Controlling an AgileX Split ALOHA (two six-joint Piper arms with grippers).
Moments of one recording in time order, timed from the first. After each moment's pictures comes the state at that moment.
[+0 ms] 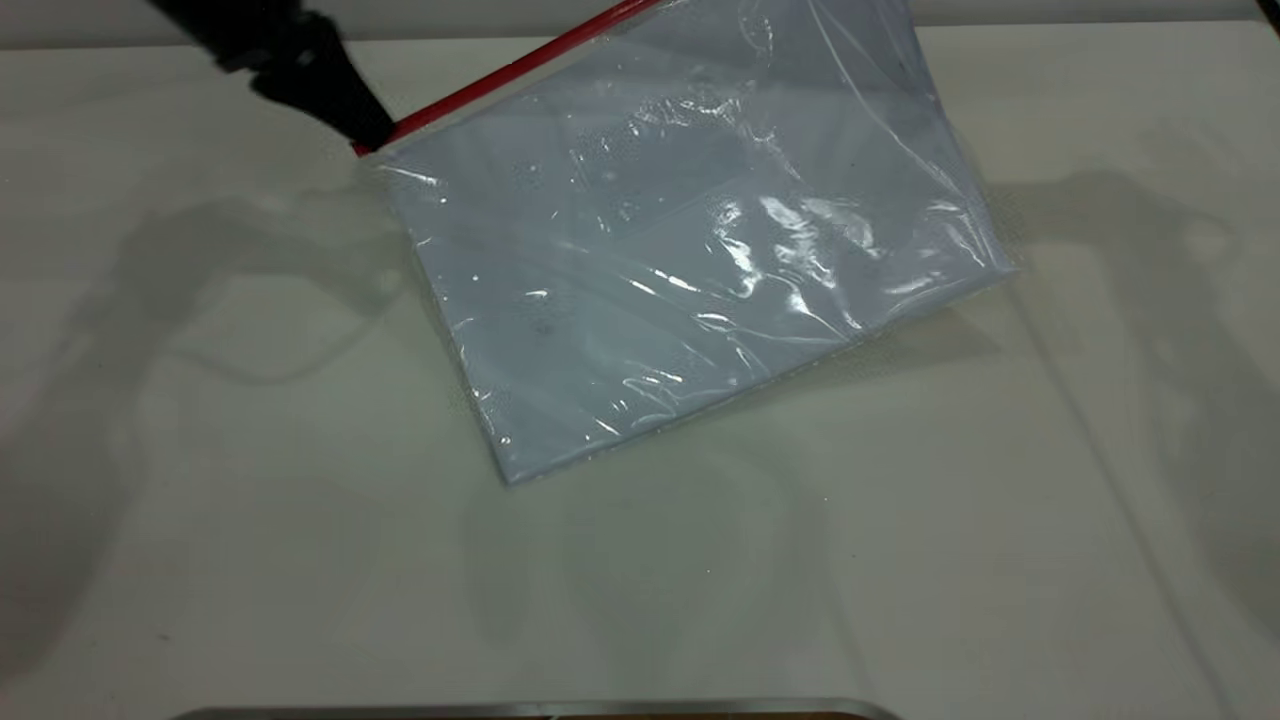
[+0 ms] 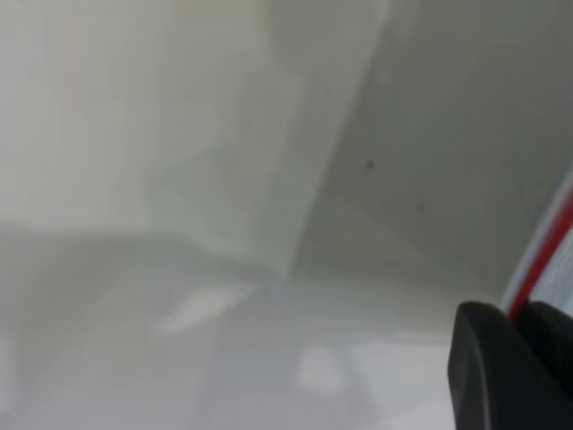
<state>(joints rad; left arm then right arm) -0.03 2.43 -1.75 -0.70 0.89 1.23 0.03 2.46 -1.79 1.29 1.18 -1.43</state>
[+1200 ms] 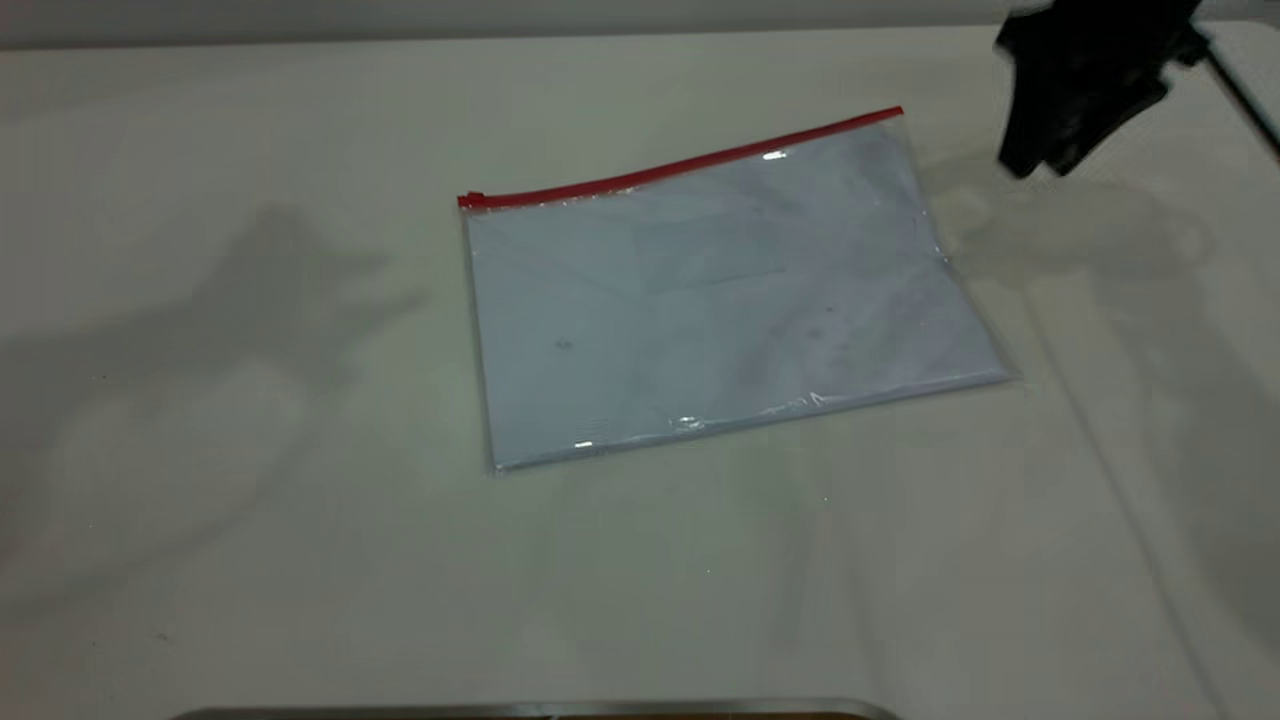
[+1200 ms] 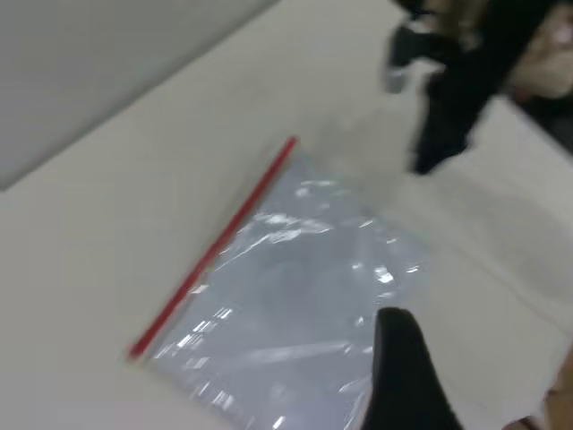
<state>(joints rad) -0.03 1.63 -1.77 -0.76 1.17 0.70 0.05 2.39 -1.79 0.33 1.11 -0.44</state>
